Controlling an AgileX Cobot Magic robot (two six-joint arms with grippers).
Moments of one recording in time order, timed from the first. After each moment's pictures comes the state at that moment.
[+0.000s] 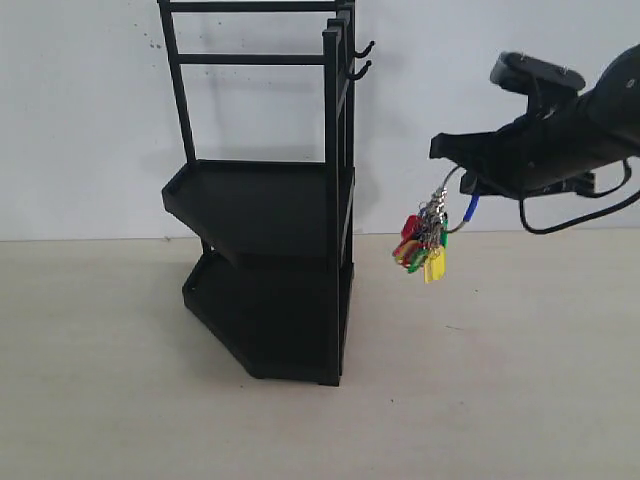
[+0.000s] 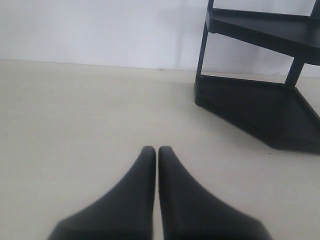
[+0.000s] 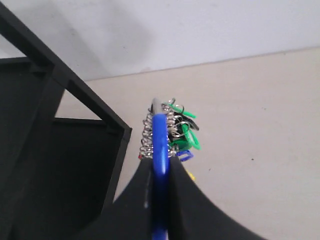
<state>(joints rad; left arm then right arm) 0.00 0.00 0.00 -0.15 0.29 0.07 0.08 1.76 -1.34 0.44 0.34 -0.12</state>
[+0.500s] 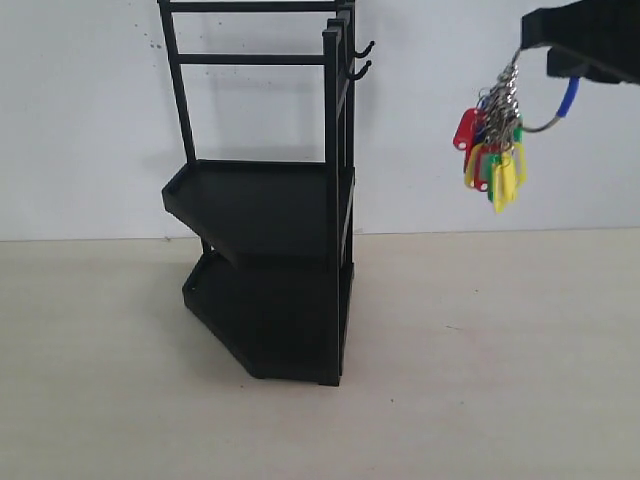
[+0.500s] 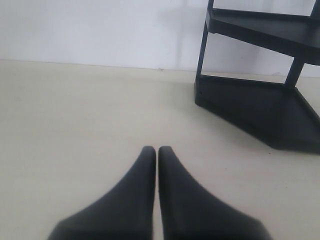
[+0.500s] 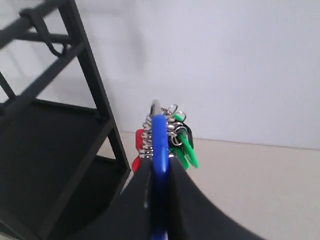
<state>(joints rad) 0.00 0.00 0.00 -0.15 0.29 0.07 0.08 1.25 -1.20 0.22 0.41 -0.12</state>
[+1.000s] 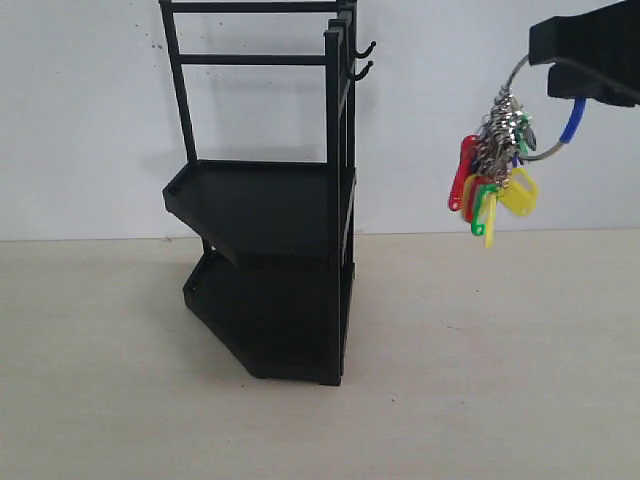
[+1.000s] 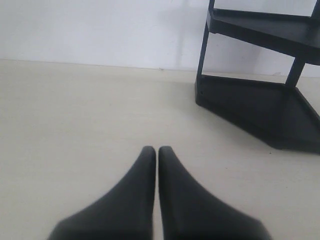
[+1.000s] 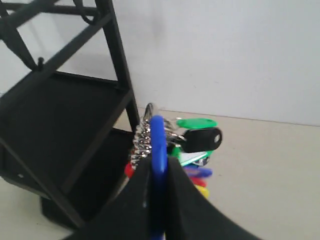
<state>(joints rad) 0.00 0.00 0.00 -0.15 0.29 0.07 0.14 1.16 -1.11 0.14 0.45 -0.01</state>
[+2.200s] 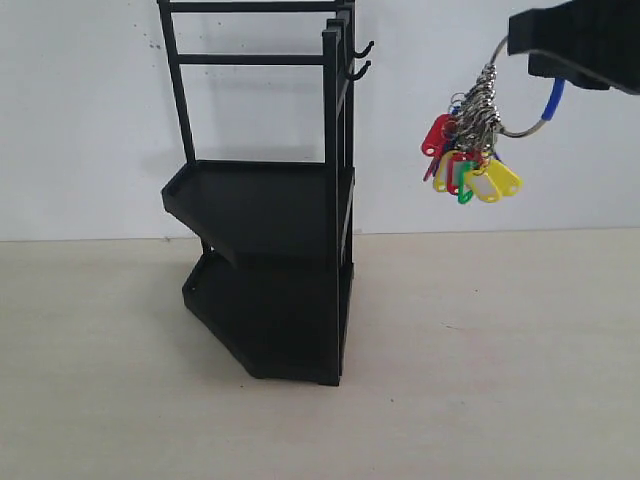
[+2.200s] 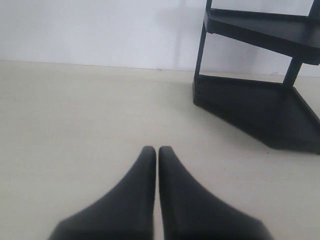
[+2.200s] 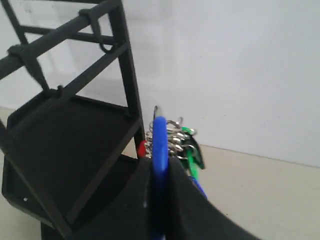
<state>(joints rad) 0.00 0.00 0.00 -0.15 0.29 0.07 0.19 1.20 -1.11 0.18 0.33 -0.12</state>
